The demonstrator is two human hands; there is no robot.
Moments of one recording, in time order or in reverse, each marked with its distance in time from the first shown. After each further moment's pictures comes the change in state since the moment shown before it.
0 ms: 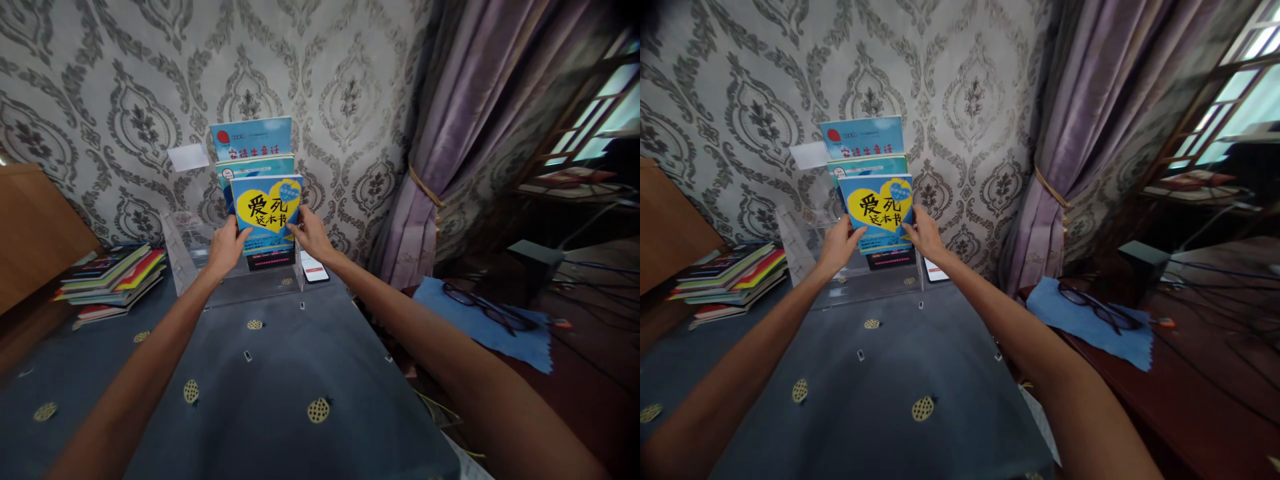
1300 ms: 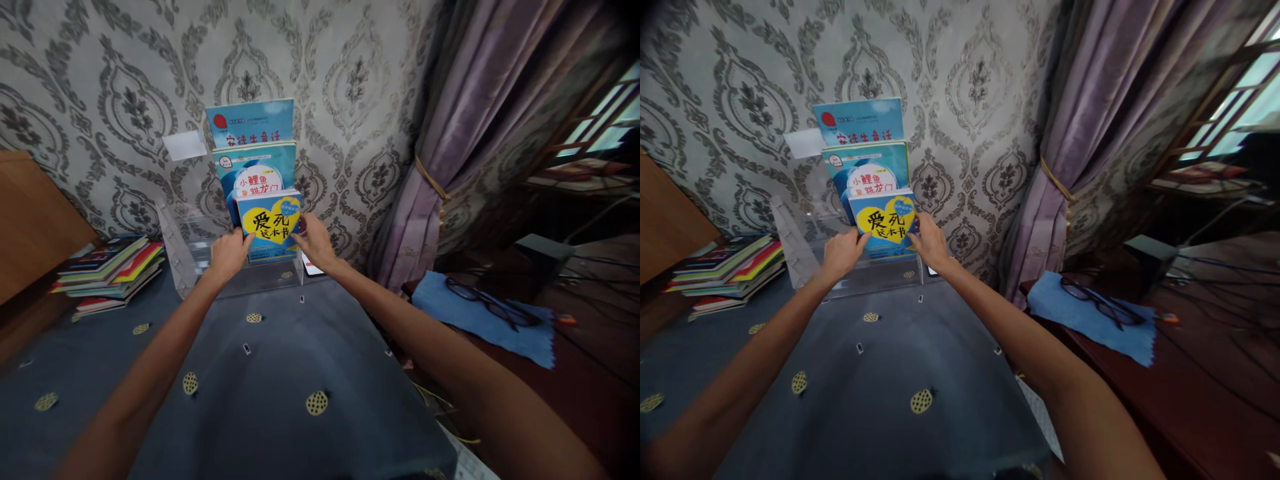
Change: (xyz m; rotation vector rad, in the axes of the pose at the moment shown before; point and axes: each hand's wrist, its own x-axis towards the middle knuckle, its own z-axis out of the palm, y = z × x) left_hand -0.024 0.020 0.009 0.763 -0.243 -0.162; right_hand -0.035 0.017 0.010 -0.162 -0.014 0.049
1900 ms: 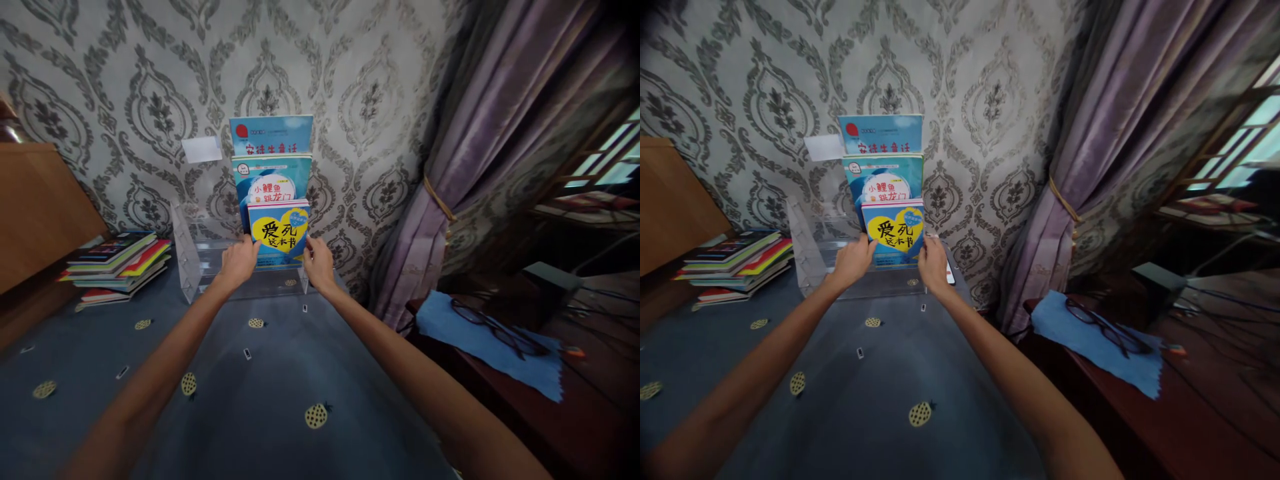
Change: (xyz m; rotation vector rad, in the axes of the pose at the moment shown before) left_hand -0.006 0.003 0.009 -0.057 -0.061 -0.036; right_hand -0.025 -0.009 0.022 -0.028 0.119 0.117
